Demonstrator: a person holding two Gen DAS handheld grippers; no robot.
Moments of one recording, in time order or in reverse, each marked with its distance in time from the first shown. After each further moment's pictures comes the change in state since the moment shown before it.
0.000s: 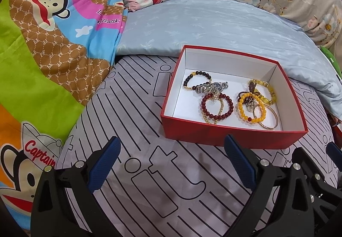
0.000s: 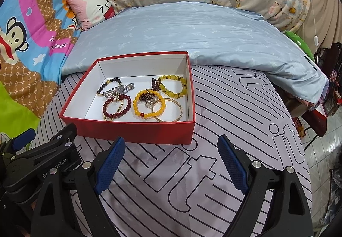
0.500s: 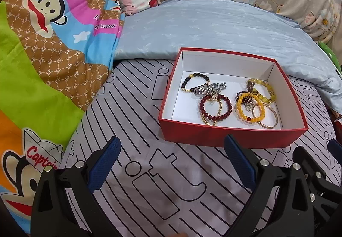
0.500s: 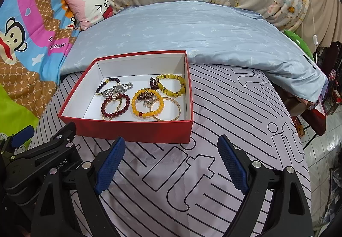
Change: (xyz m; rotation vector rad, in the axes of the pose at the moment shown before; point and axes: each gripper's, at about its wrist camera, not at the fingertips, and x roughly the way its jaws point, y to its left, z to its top) left arm -0.001 -0.004 0.000 0.032 -0.012 -0.002; right arm 0.001 -0.002 0.001 0.001 0.005 -0.004
